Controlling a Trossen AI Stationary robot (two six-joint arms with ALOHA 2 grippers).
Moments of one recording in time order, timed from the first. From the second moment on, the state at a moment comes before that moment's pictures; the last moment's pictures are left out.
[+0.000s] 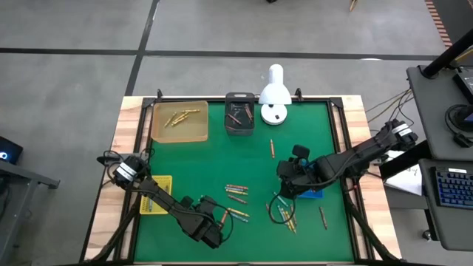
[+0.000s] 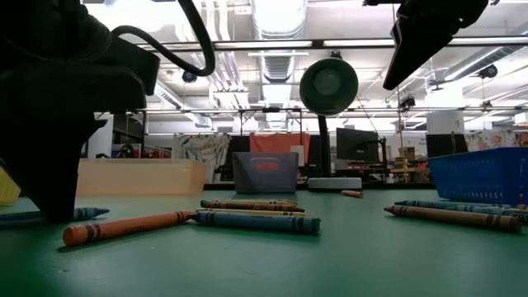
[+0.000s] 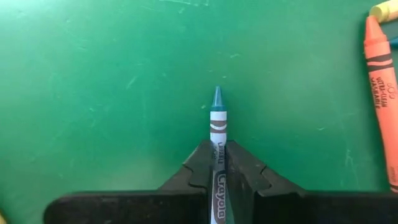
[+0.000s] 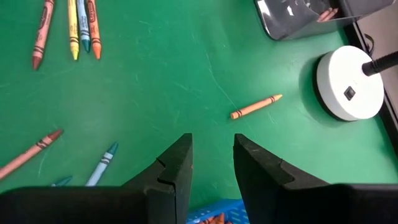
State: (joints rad) left arm -0.64 2.08 1.44 -1.05 -0.27 -1.61; right arm 0.40 1.46 1.16 -0.98 0.53 0.58
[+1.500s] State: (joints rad) left arm -0.72 1.44 0.92 -1.38 -0.10 -1.82; right arm 0.41 1.52 1.16 -0.74 0.52 0.54
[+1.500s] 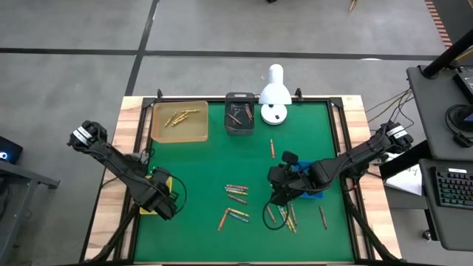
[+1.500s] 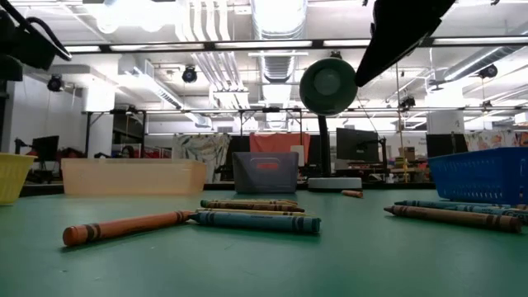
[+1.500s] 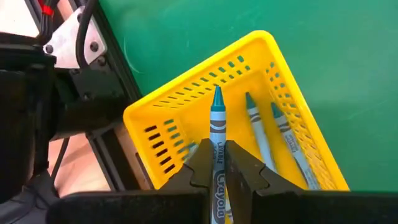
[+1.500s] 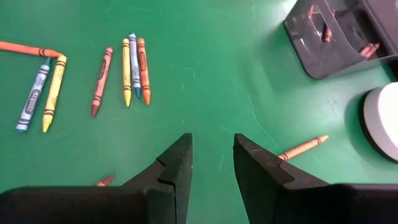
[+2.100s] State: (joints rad) left arm -0.72 1.44 0.92 -1.37 -0.04 -1.79; right arm 0.36 1.52 1.16 -0.70 0.52 0.48
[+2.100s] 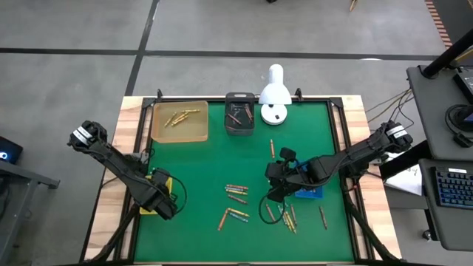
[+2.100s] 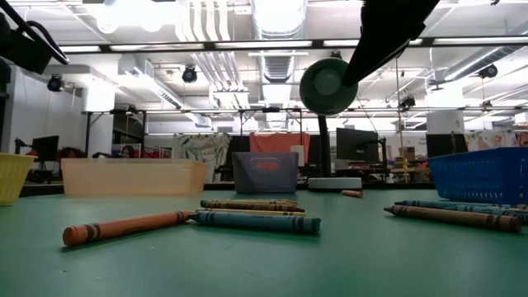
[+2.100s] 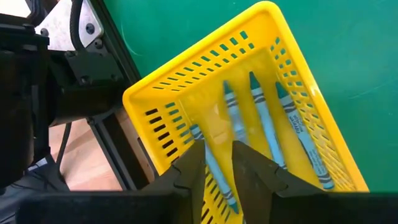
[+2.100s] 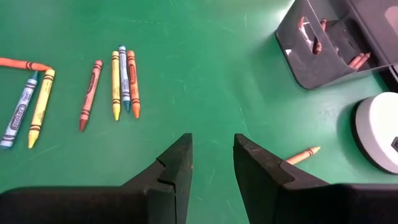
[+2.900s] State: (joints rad) left arm -0.62 1.44 1.14 -1.15 -0.80 -0.98; right arm 0.26 1.54 1.20 -0.59 0.28 0.56
